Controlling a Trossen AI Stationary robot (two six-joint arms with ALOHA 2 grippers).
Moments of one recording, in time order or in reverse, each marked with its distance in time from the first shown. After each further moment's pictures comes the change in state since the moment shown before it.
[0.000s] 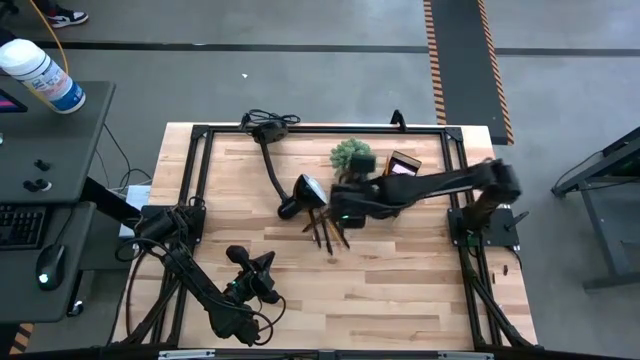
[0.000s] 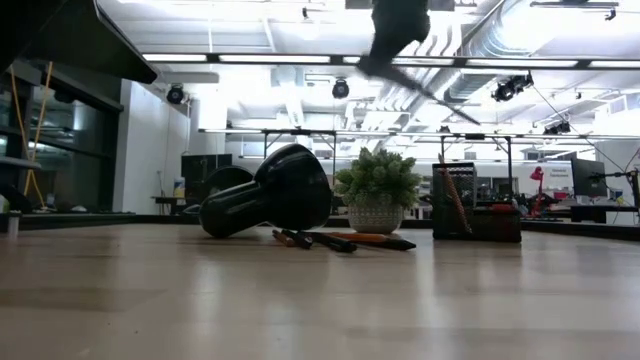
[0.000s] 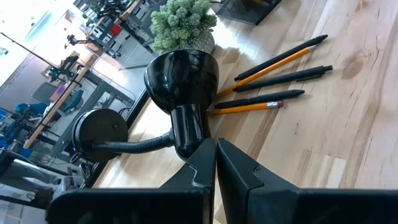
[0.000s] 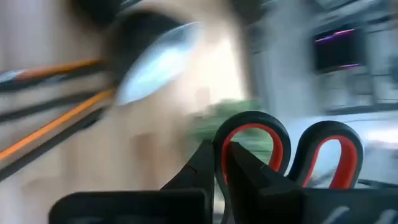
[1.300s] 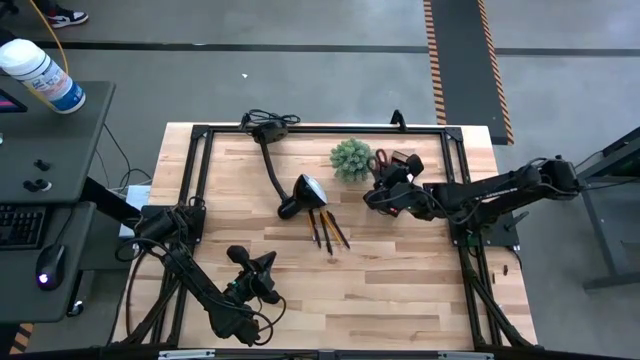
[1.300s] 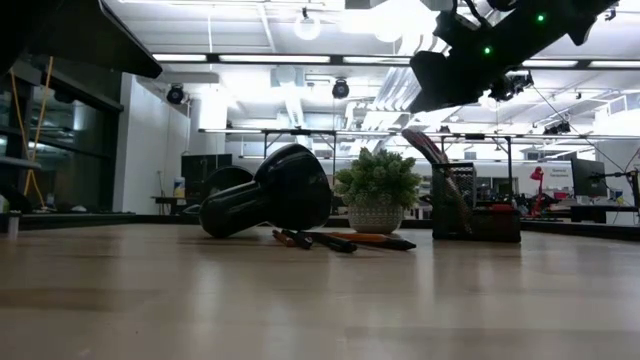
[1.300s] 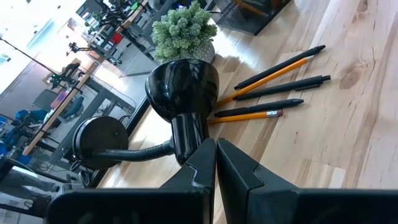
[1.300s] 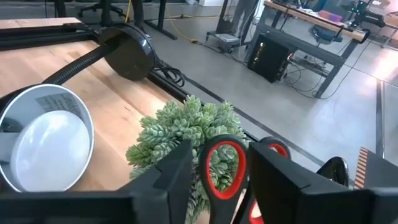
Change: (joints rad) left arm 0.000 0.000 0.000 0.000 -0.035 -0.002; right arm -0.082 -0.508 -0.981 1.104 0.224 0.210
